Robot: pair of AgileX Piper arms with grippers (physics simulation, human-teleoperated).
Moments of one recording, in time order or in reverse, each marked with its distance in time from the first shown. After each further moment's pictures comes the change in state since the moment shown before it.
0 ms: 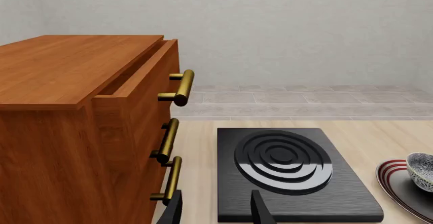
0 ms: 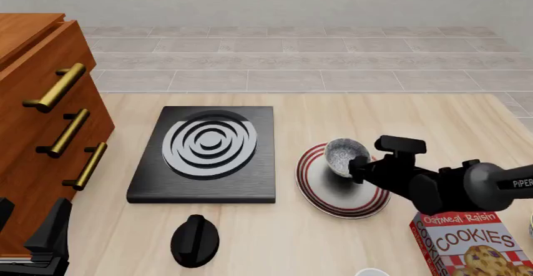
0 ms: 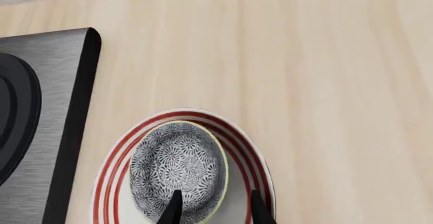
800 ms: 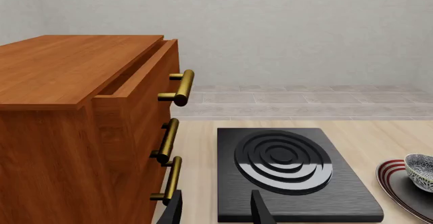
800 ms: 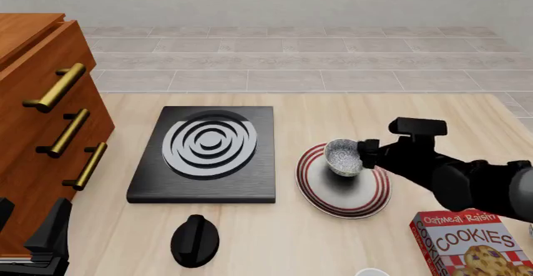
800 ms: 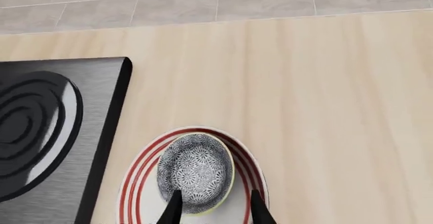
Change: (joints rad) left arm 0.000 0.000 0.000 0.000 0.000; right arm -0.005 -0.230 0.012 0.097 -0.058
